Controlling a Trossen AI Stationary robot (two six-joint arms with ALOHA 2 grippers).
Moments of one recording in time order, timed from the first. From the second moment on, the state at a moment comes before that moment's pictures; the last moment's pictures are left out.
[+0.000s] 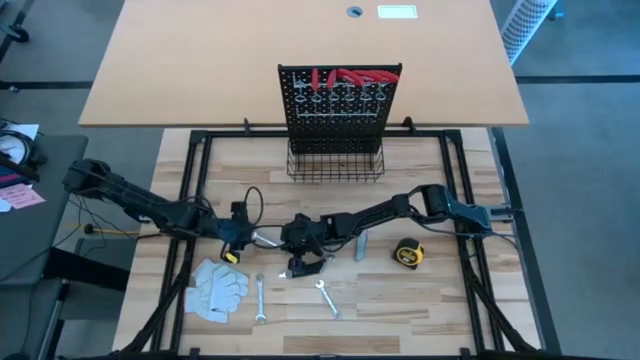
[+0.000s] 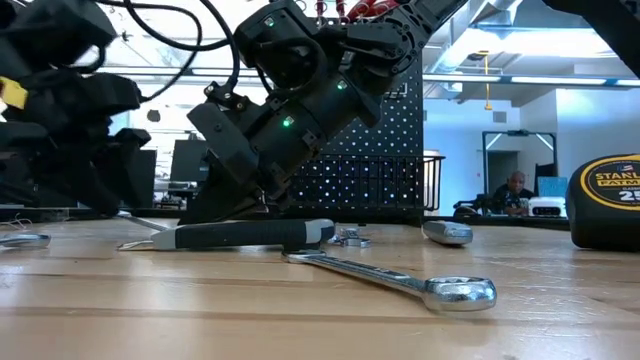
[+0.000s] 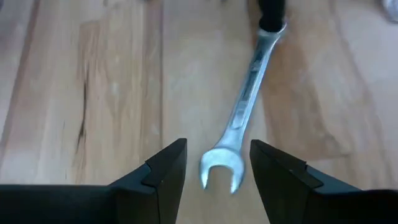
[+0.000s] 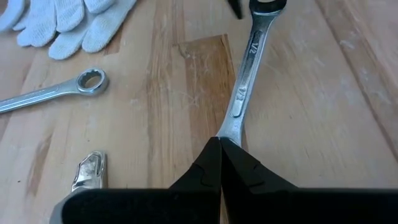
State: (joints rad) left arm -0.25 0.94 0.27 -0.20 -0.29 0.00; right arm 0.10 2.33 1.55 0.03 0.00 0.25
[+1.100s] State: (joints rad) left arm -0.15 1.15 0.30 -0.05 -0.07 0.08; right arm 0.10 2.33 1.55 0.04 0.00 0.24
